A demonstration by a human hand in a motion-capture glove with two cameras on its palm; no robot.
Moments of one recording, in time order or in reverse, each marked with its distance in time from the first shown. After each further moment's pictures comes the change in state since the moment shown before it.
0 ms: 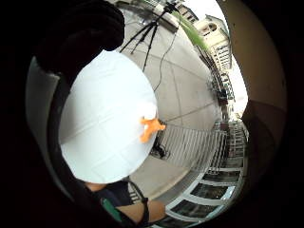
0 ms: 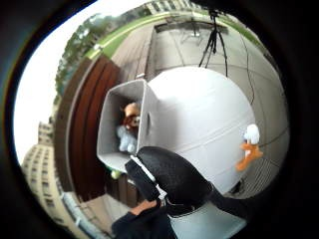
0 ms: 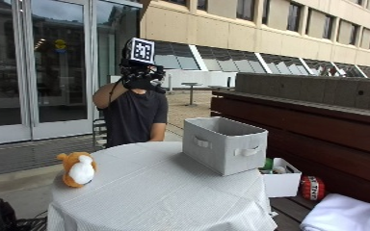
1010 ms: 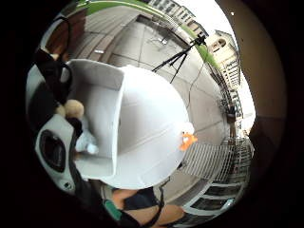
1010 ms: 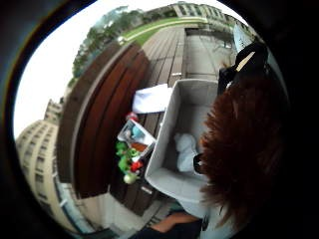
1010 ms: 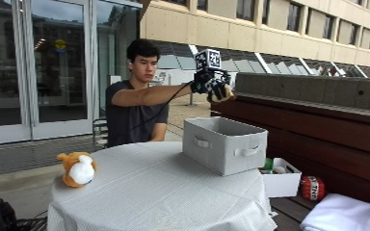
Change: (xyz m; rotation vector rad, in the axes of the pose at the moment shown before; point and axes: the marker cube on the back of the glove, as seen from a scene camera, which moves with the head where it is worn) arm -0.313 0.005 -0.034 0.136 -0.131 -0.254
